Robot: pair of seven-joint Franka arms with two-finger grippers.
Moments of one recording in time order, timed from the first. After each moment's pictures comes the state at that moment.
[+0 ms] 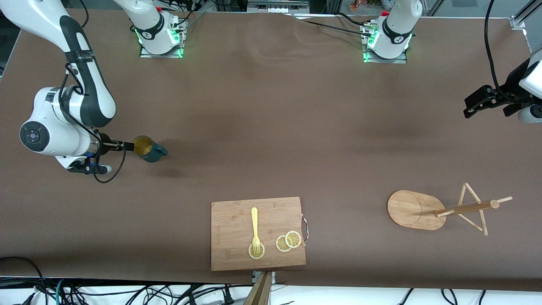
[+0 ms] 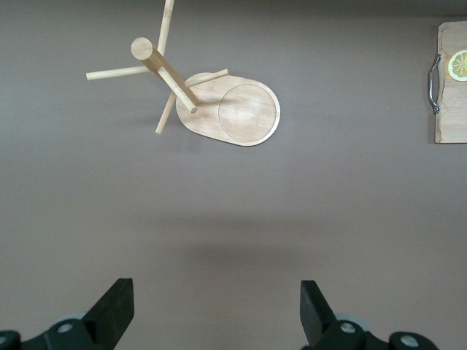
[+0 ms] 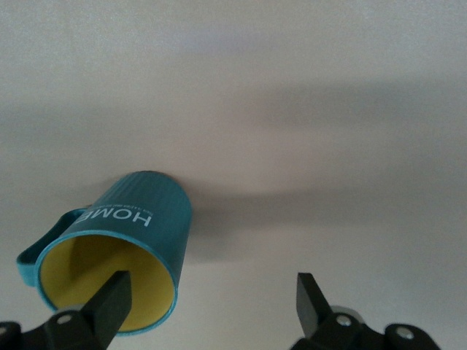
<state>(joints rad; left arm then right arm) 0.20 0.05 -0.24 -1.51 0.04 1.58 -0.11 -0.02 0.39 -0.01 -1.91 -0.02 2.06 0.04</state>
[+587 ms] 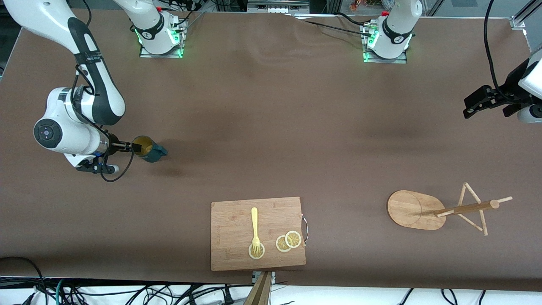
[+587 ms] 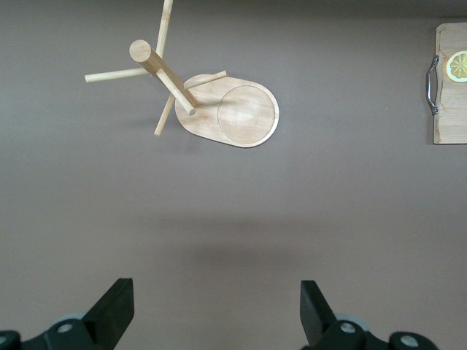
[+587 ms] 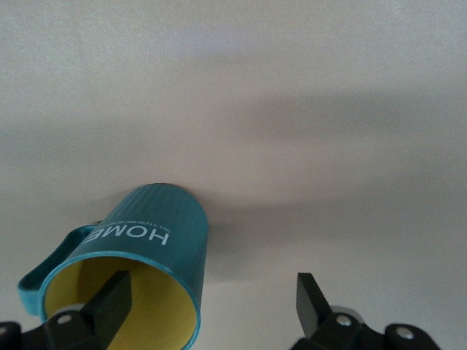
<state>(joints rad) 0.20 0.05 -0.24 -1.51 0.04 1.58 -0.11 -0.02 0.39 0.01 -1.98 -0.01 2.17 0.08</state>
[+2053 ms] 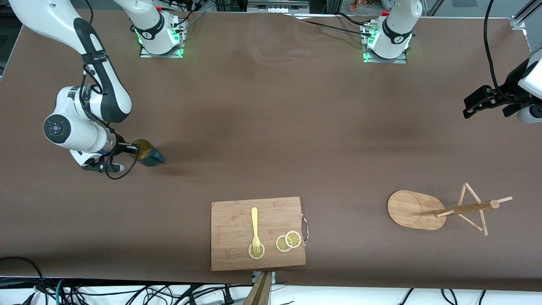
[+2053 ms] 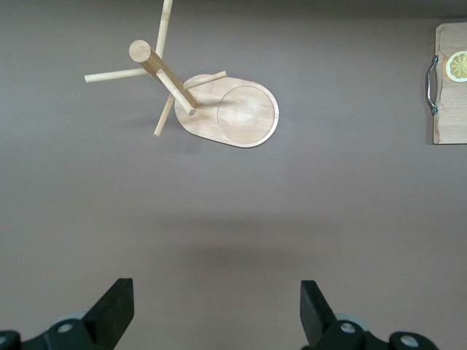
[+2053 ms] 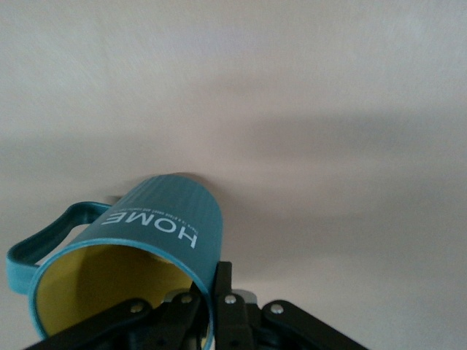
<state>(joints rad) 0.20 0.05 -0.24 -1.51 0.04 1.58 -0.11 -0.02 0.38 0.03 -2.00 -0.01 2.25 0.09</state>
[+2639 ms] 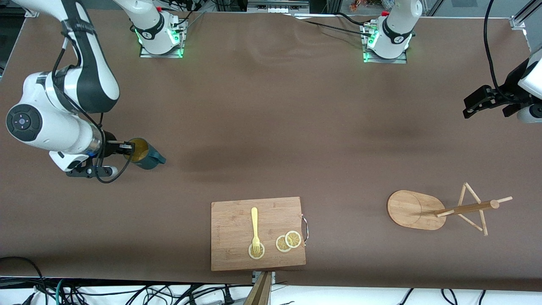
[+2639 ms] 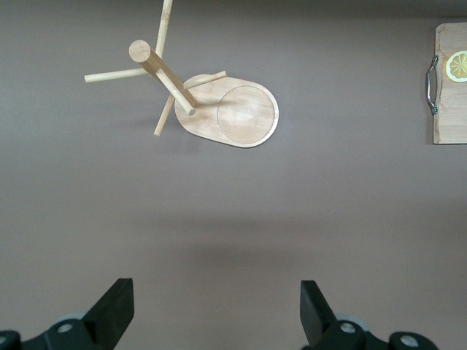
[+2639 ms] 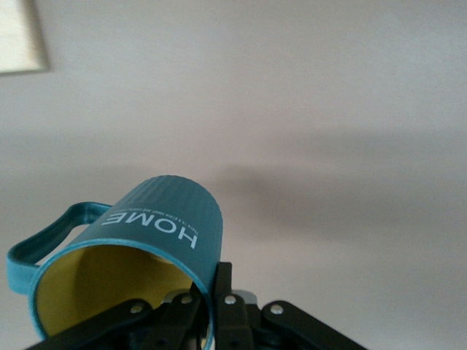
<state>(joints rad) 0.20 0.05 -0.24 -1.51 0.04 1.58 -0.11 -0.01 0.34 0.16 -1.66 0.01 1.87 0.17</state>
